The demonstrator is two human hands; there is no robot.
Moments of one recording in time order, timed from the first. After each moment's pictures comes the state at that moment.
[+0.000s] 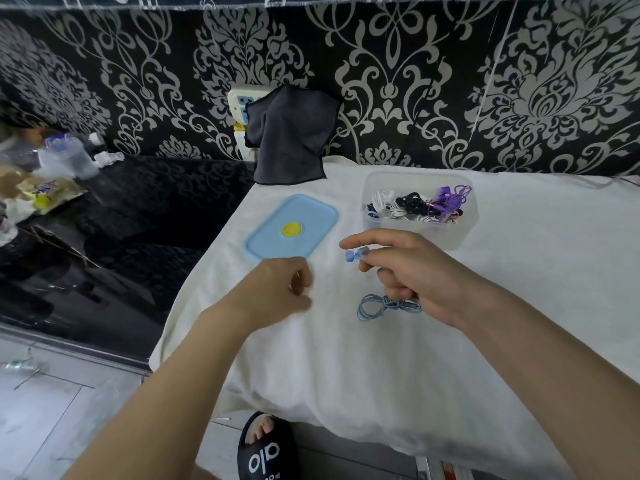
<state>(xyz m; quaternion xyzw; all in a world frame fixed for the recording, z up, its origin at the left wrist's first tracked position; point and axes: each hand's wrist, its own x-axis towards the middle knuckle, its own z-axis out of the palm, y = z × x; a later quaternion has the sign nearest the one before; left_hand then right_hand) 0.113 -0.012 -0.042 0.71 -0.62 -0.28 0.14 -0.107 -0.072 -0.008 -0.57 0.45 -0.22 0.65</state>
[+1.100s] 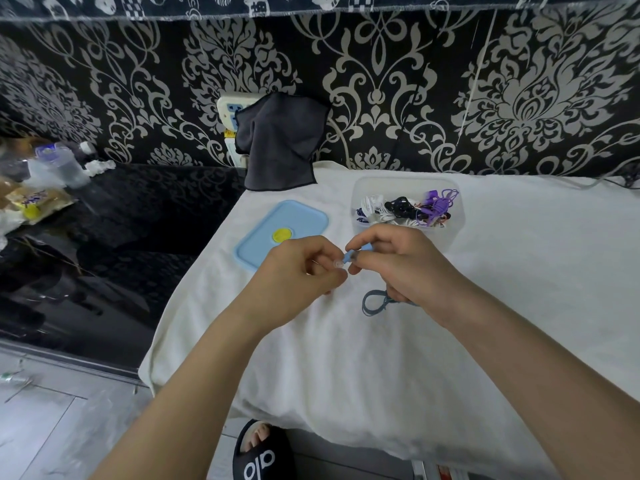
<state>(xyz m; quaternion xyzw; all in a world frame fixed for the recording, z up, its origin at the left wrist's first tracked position) 0.063 -0.017 -0.006 0.64 -0.59 -0.36 0.34 -0.114 -0.069 0.004 -0.62 0.47 -0.26 0.57</state>
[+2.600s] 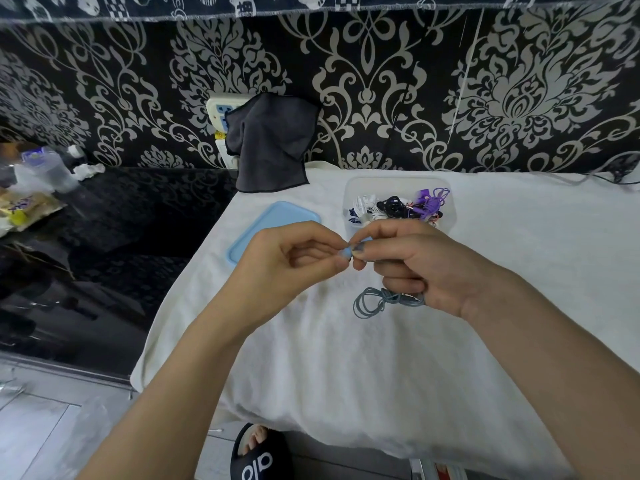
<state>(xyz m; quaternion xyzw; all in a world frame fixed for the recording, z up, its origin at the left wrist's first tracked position) 0.062 -0.015 0.011 0.51 -0.60 -0.41 0.46 -0.133 -0.081 0.015 -0.52 0.38 -0.23 0.73</state>
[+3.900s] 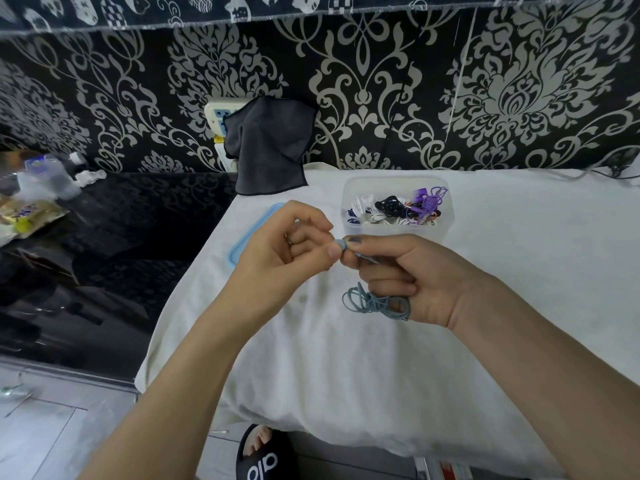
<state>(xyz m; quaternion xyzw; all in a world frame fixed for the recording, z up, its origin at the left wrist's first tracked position) 0.054 -0.010 0.022 0.45 -0.56 -0.46 0.52 -0.124 -0.073 0.011 -0.32 0.31 -0.20 0.87</state>
